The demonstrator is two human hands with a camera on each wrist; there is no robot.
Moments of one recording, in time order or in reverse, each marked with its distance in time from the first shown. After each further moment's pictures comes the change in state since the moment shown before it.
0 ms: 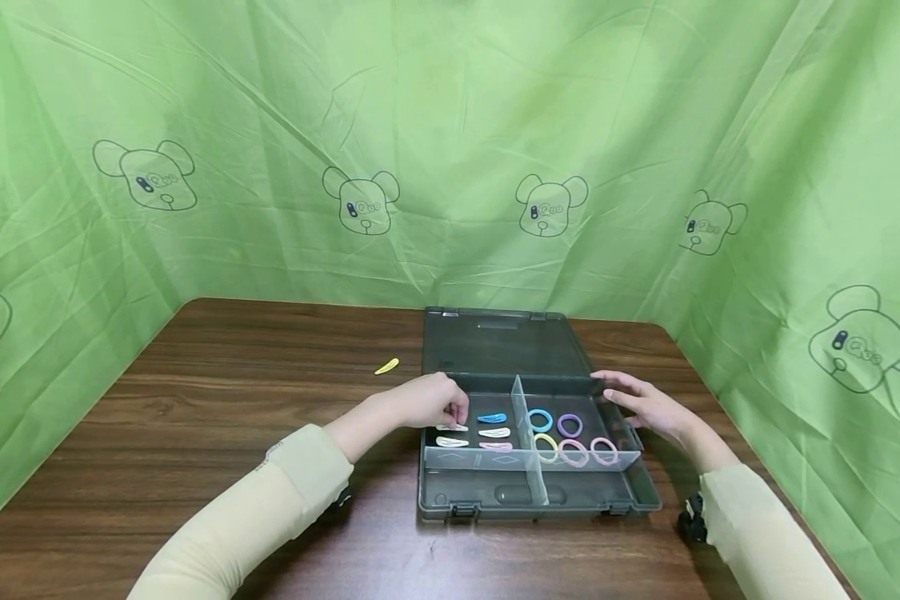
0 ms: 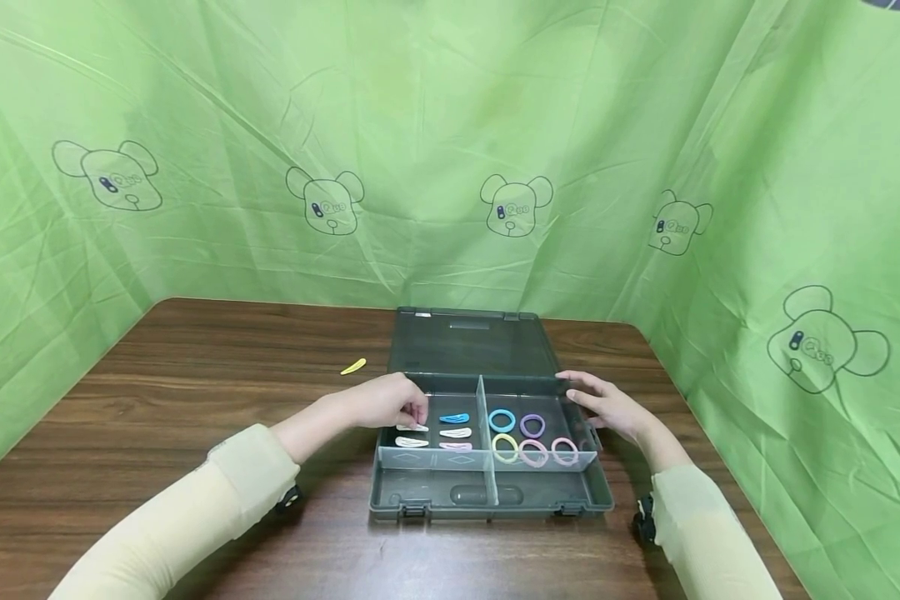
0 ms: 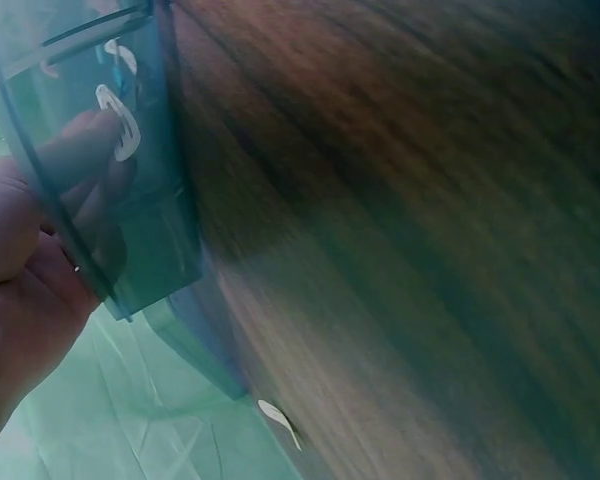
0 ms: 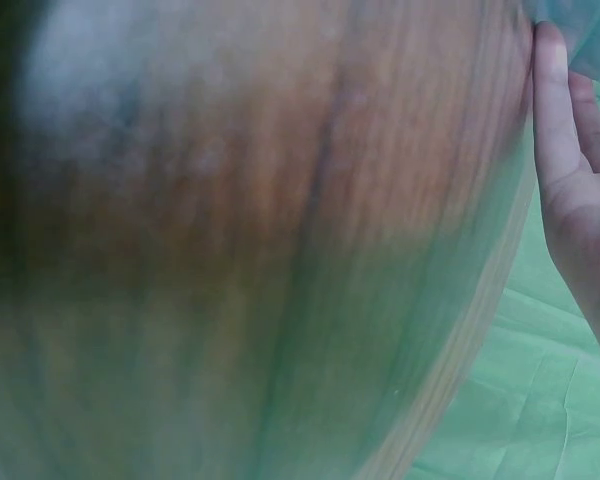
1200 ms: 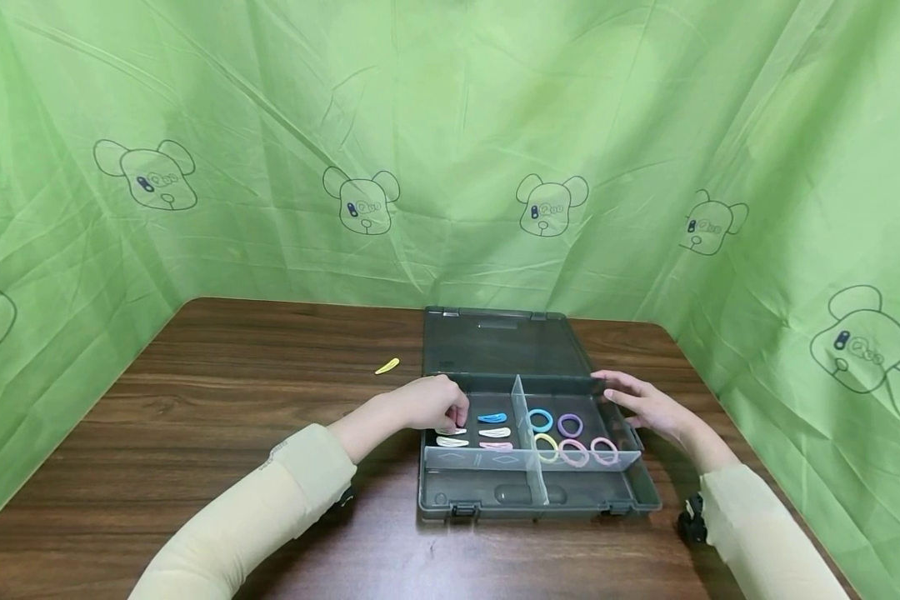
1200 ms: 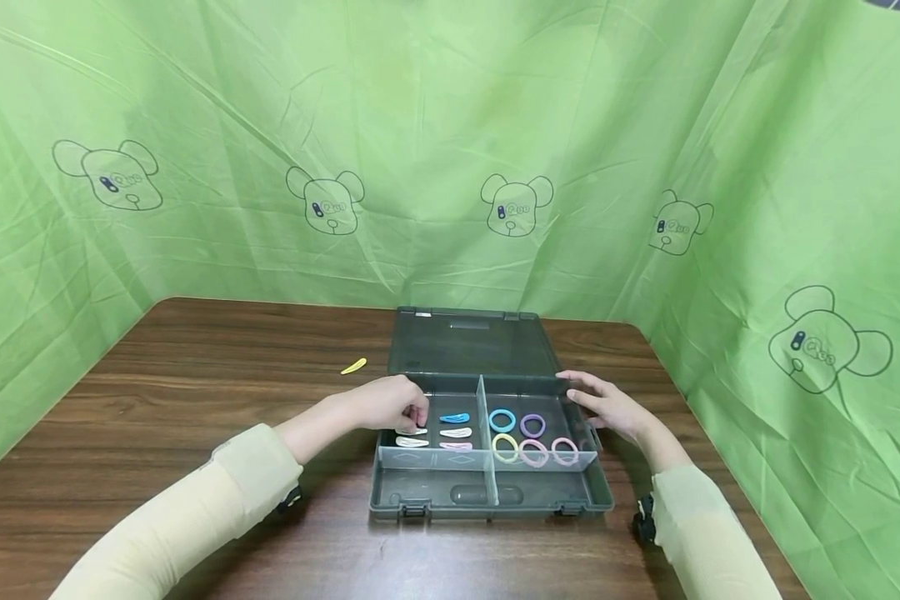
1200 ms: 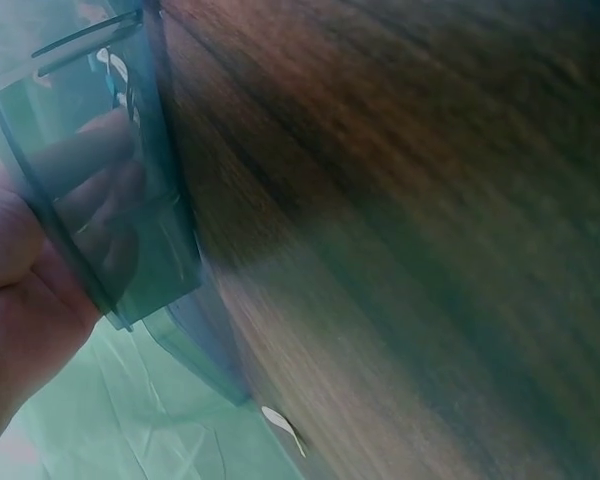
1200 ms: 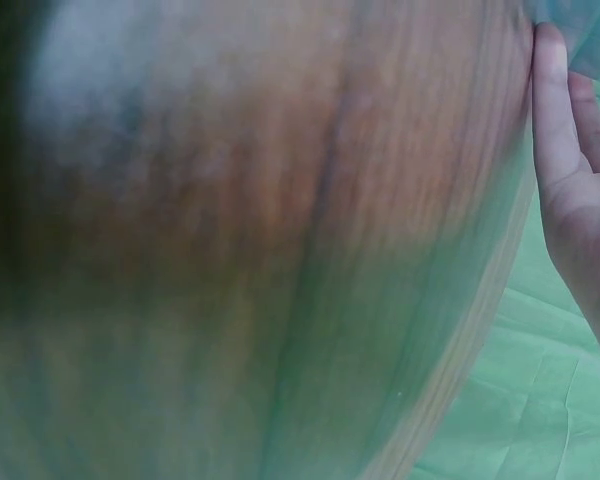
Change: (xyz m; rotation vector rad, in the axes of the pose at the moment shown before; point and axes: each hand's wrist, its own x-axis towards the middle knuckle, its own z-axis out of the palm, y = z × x) left_hand 0.002 0.002 0.005 0.063 -0.018 -0.076; right_hand 0.000 0.000 0.001 0.011 -0.003 -0.001
